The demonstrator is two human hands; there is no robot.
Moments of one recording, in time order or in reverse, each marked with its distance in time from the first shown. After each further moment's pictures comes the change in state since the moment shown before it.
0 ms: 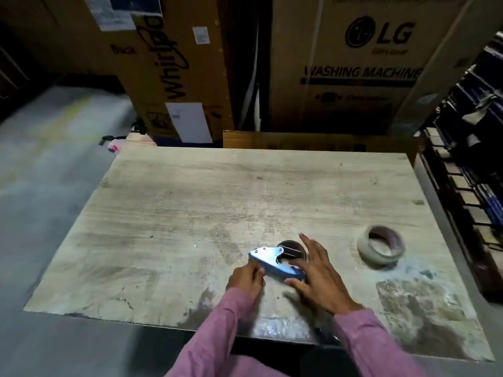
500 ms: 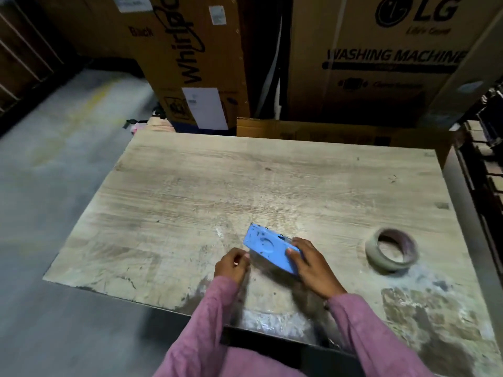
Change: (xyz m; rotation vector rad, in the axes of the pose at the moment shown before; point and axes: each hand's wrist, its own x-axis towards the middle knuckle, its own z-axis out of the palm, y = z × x) left_hand 0.004 -0.010 -0.005 -0.467 0.178 -0.273; right_hand 0.029 -0.005 -0.003 0.509 -0.041 0.109
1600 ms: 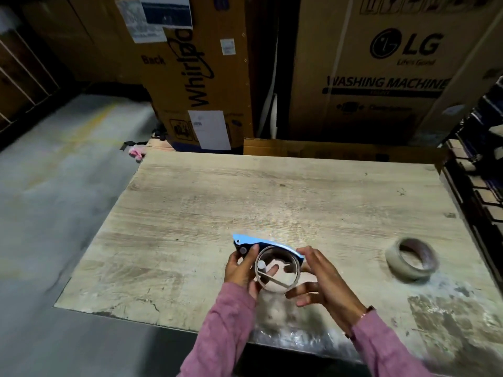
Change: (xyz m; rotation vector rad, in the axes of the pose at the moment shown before) left_hand -0.025 0.054 -0.058 -1.135 -0.136 -0.240; right_hand -0.039 -0.104 0.029 0.677 -0.025 0.298
